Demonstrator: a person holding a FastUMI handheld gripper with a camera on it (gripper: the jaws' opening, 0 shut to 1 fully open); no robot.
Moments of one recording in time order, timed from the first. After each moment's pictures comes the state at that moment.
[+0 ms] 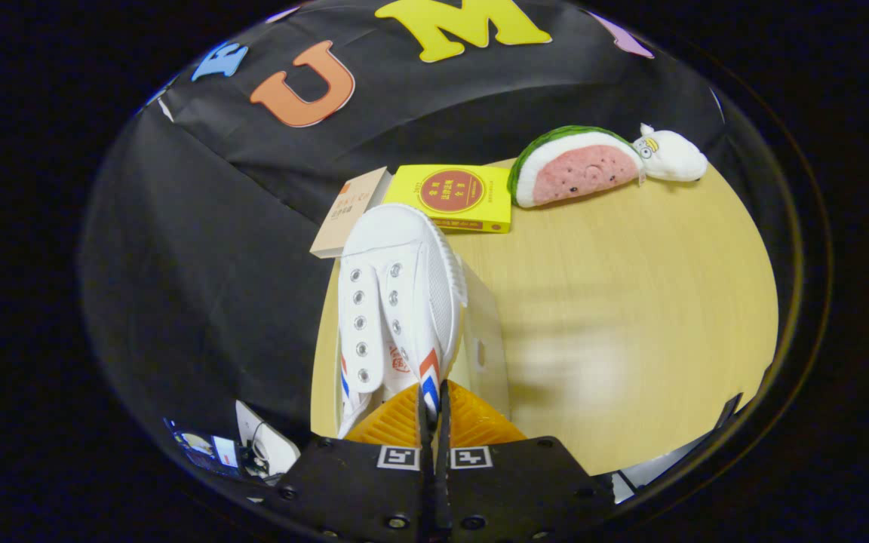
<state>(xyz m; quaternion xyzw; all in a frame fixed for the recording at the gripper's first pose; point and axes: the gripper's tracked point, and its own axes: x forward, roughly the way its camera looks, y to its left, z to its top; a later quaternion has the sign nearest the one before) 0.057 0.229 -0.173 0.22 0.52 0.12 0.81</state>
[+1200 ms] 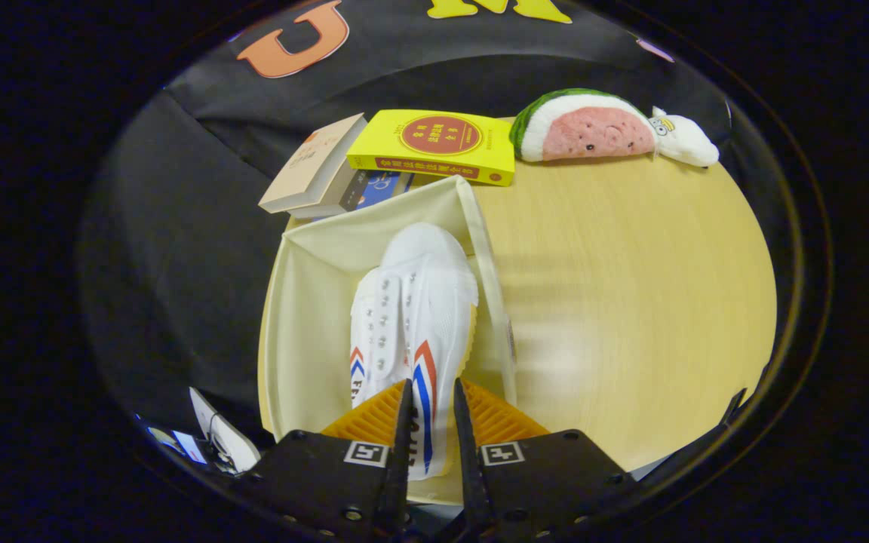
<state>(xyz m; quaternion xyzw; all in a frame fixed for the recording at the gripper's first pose) 0.067 0.271 -0.265 0.17 0.57 0.08 0.80</state>
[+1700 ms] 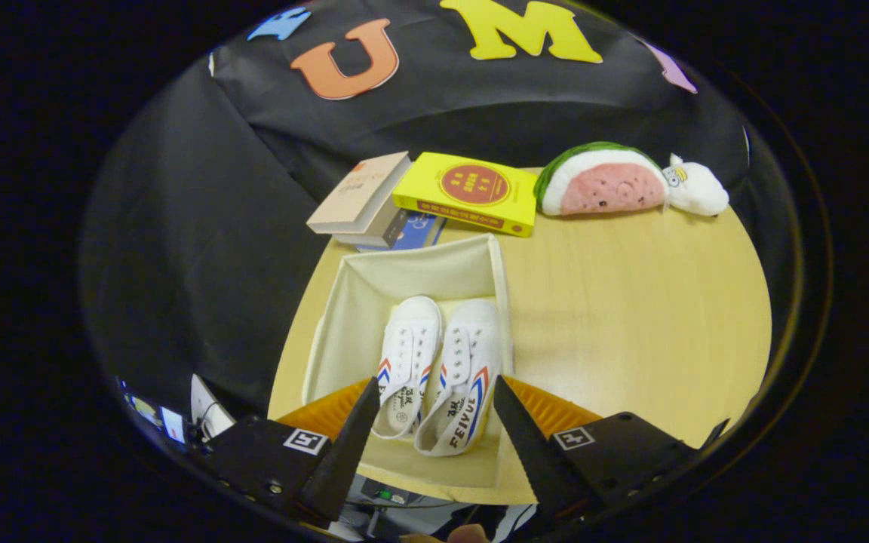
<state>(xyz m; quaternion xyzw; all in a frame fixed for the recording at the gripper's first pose) 0.058 0.248 -0.209 0.14 0.48 0.13 0.86</state>
